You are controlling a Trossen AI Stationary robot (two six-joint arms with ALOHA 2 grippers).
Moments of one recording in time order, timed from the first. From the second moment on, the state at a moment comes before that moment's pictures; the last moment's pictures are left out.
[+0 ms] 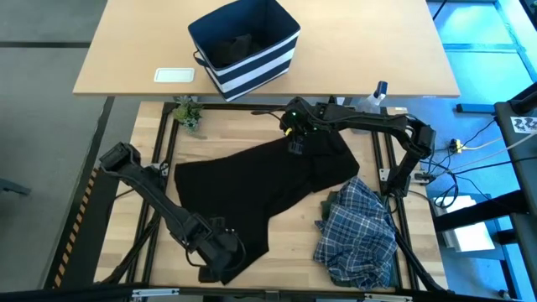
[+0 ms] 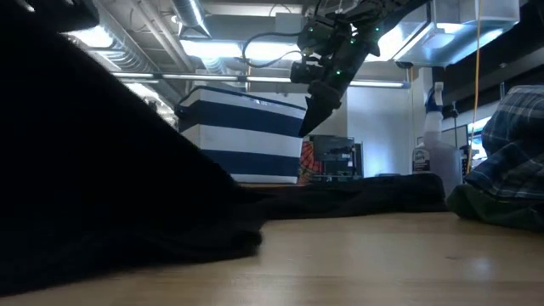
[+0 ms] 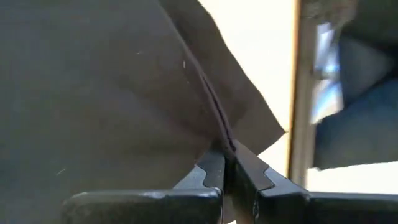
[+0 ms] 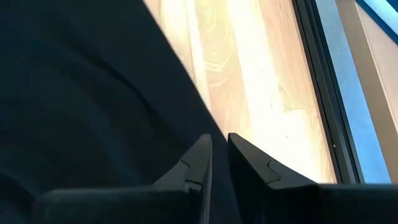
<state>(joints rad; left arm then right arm) -0.69 1.72 1.29 -0.78 -0.04 -0.77 -0.39 1.75 1.36 -0.57 -0.02 -0.31</state>
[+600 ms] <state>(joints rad) -0.68 1.72 1.13 -0.43 0.07 -0.78 -0.39 1.75 1.36 -0.57 -0.02 -0.31</state>
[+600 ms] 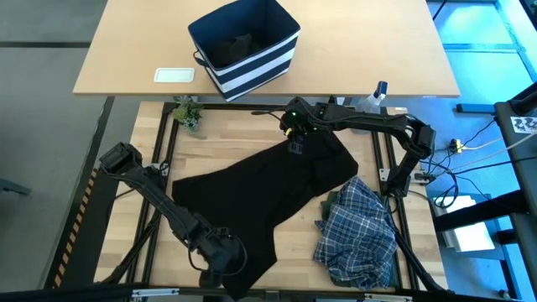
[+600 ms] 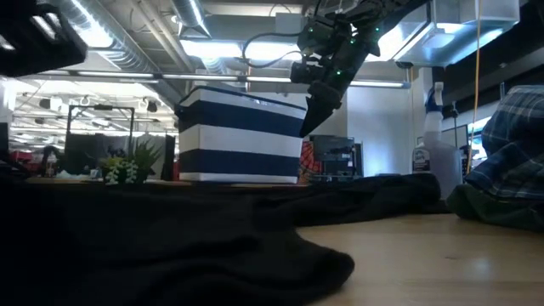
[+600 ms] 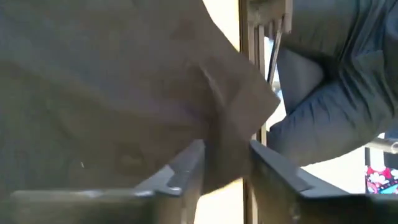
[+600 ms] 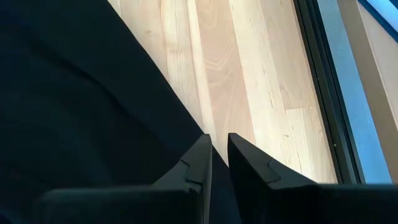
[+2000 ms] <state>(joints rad) -0.51 1.46 0.58 -0.54 -0.25 -0.91 -0.45 1.75 1.26 -0.82 -0.03 -0.33</state>
